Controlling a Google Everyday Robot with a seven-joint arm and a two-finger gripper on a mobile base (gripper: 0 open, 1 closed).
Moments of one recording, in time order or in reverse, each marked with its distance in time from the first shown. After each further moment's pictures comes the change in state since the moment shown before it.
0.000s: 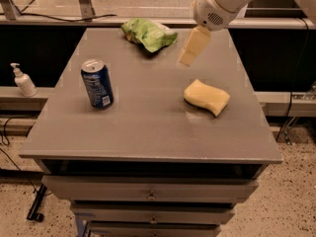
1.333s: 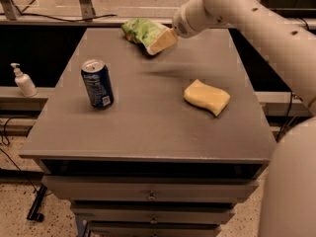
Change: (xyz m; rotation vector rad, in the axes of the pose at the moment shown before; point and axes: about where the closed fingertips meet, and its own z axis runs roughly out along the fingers) arm -0.015 -0.096 0.120 0.201 -0.218 0.337
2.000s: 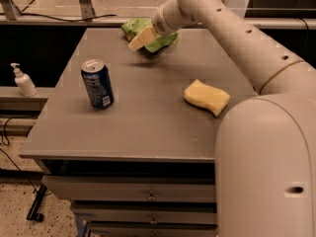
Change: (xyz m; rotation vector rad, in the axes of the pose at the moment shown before) arm -0.037 0.010 0.074 -0.066 -0.032 0.035
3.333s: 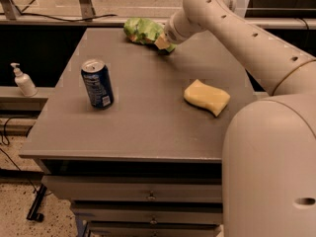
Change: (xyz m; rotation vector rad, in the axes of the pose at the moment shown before) arm 0.056 -0.019 -0.009 0.077 0.141 0.015
